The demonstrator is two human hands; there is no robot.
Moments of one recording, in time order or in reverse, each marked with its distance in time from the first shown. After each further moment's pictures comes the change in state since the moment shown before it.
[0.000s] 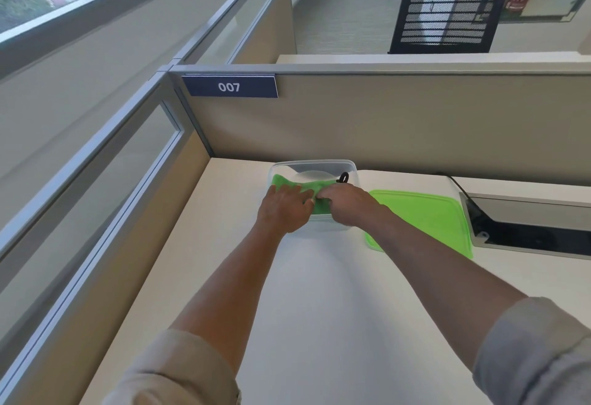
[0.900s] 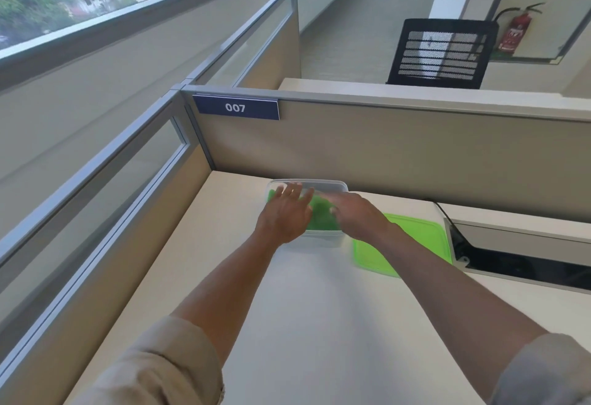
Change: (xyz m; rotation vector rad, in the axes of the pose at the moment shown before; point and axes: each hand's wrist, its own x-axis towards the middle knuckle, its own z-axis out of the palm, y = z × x) left_hand -0.005 0.015 -0.026 0.058 0.199 0.073; right_hand -0.029 0.008 -0.039 0.096 0.122 -0.072
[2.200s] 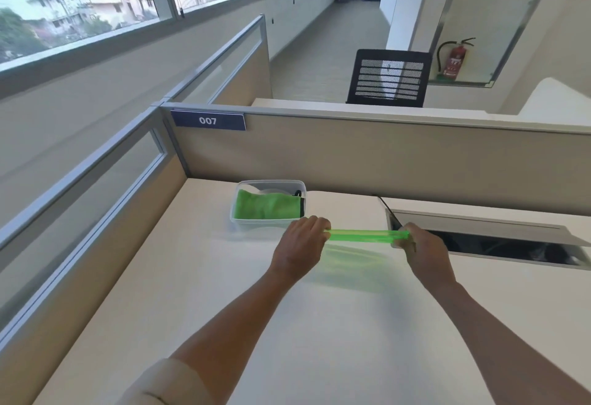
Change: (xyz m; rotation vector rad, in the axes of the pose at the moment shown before) left_hand -0.080 0.153 -0.025 -0.403 0.413 0.179; right_hand -0.225 0.113 -0.037 0.122 0.489 0.383
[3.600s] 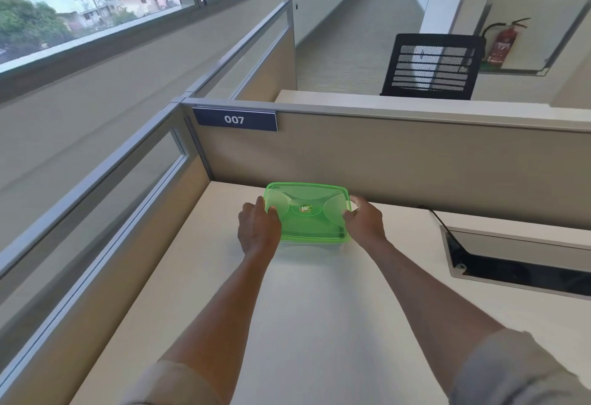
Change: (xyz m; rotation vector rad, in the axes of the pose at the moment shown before) left_hand 0.029 -0.166 -0.030 0.041 0.026 -0.996; right_hand 0.126 -0.147 0.165 0.252 -0.168 0.211
